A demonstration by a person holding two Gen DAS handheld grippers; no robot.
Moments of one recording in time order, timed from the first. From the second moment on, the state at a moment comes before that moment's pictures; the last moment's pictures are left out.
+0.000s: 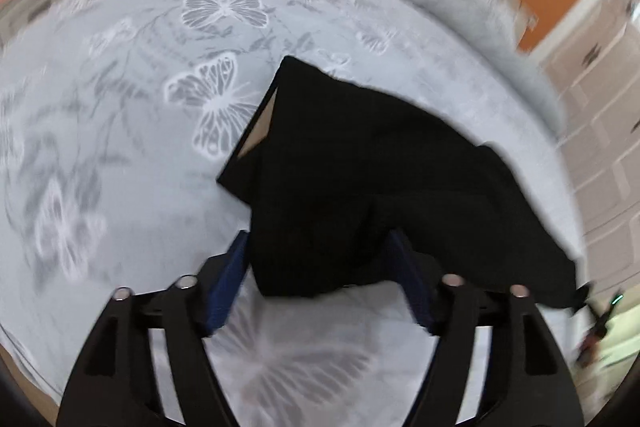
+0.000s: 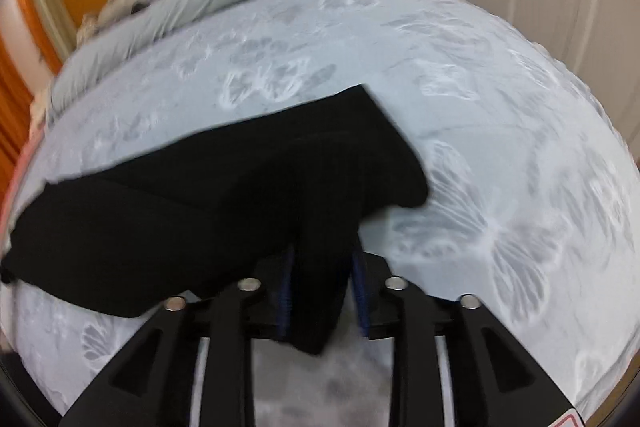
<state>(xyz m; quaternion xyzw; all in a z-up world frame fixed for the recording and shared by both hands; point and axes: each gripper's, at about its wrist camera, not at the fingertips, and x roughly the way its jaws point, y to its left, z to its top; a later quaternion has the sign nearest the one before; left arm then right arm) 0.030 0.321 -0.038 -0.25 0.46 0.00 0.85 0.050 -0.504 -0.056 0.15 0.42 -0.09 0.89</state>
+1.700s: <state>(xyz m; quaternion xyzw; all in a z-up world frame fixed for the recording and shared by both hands) 0.086 0.331 -0.088 -0.42 0.47 0.02 0.78 0.064 -0.482 -0.055 0.25 0.39 -0.09 0.88</state>
